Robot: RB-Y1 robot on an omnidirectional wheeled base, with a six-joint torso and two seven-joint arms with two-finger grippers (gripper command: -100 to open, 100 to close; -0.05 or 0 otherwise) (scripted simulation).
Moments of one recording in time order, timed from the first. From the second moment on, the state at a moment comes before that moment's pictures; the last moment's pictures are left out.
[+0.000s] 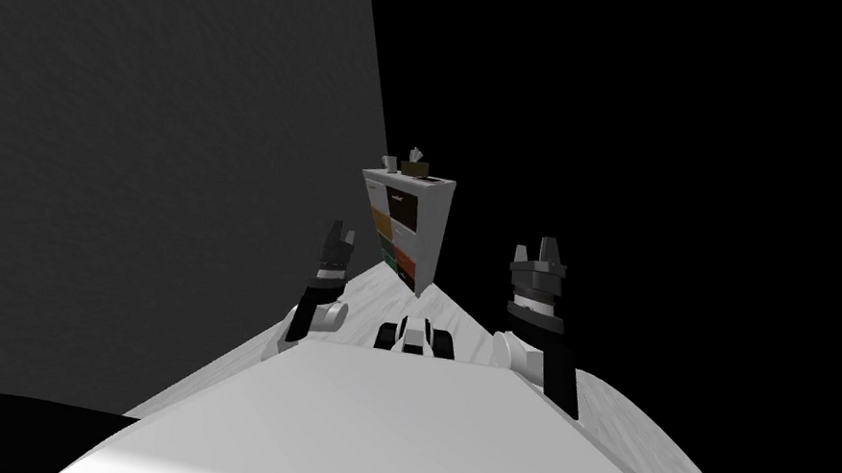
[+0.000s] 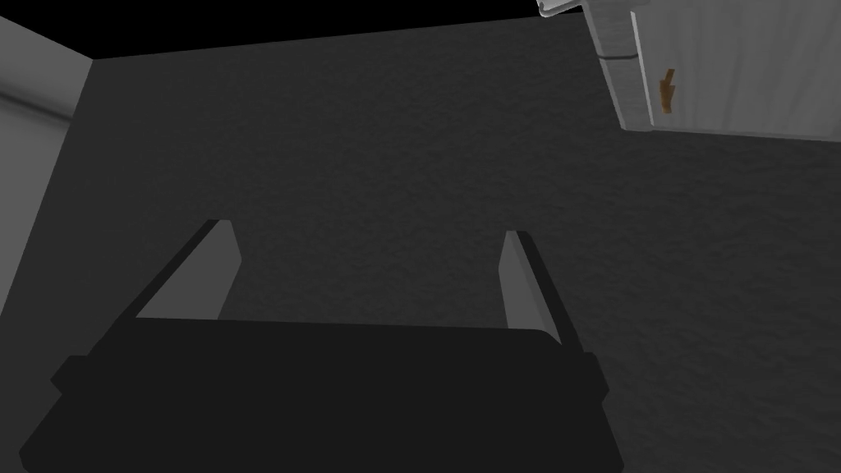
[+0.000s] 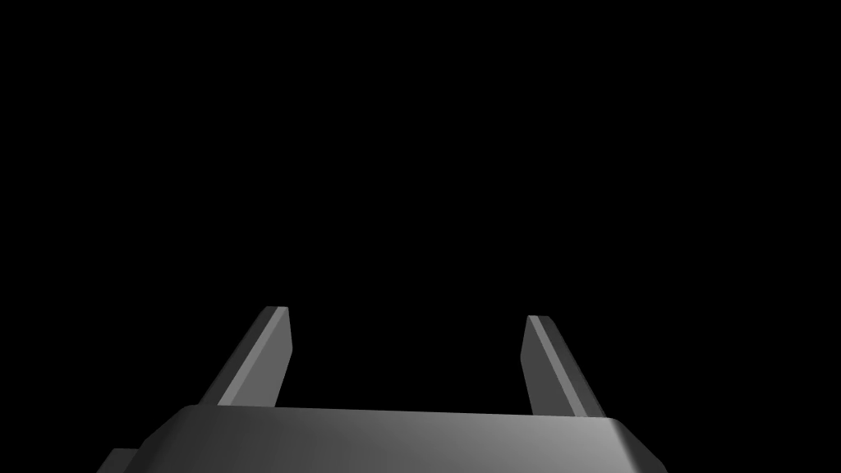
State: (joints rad) left arm 0.43 0.12 0.01 -2.17 0.02 -0.45 -0.12; right arm 0.55 0.01 -0.02 -2.37 -0.07 -0.39 0.08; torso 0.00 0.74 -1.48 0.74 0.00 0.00
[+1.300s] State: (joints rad) left arm 0.34 0.14 -0.08 -1.86 -0.06 -0.49 -0.16; right arm 0.55 0.01 -0.02 -2.37 -0.07 -0.39 0.08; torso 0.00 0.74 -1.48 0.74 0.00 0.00
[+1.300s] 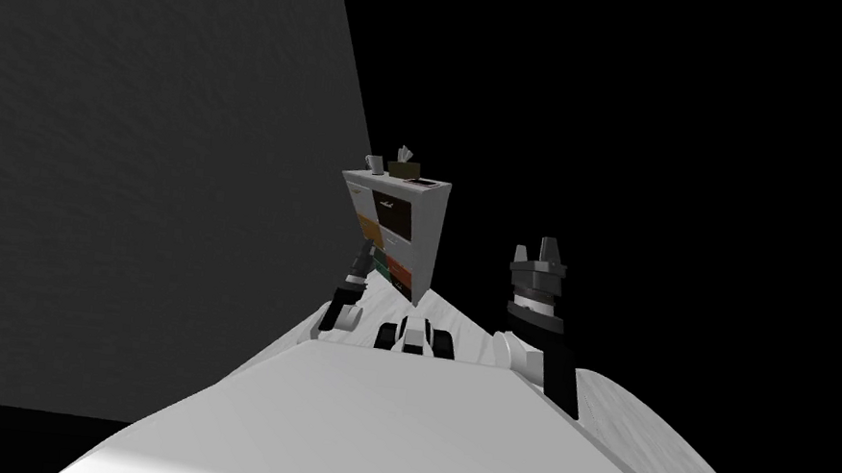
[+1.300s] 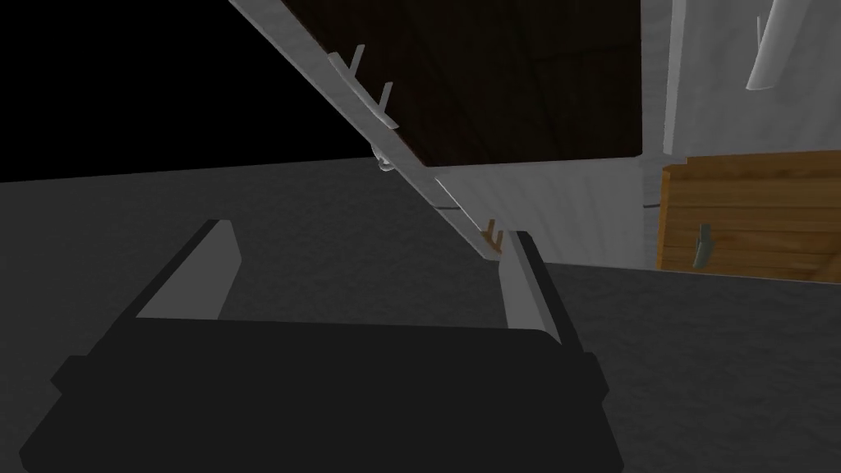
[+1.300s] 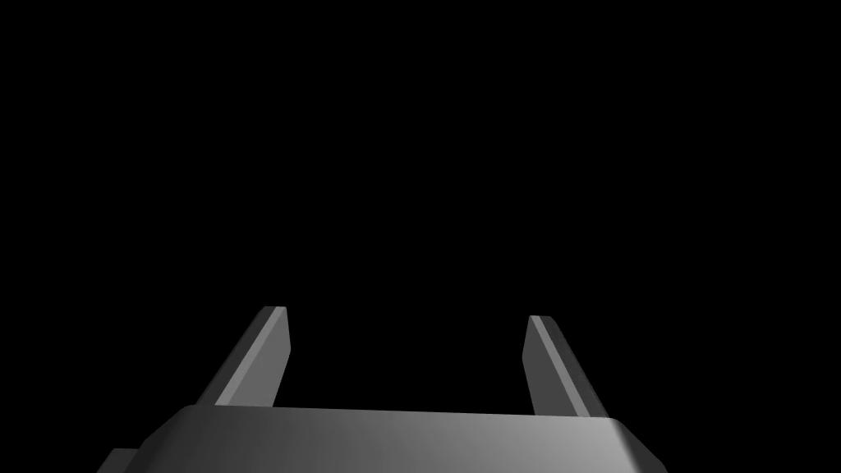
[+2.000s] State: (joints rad) left arm 0.29 0.17 -0.13 -1.71 -0.09 -0.50 -0.17; right arm 0.55 0.01 -0.02 -2.37 -0.07 -0.39 0.08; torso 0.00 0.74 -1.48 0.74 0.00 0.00
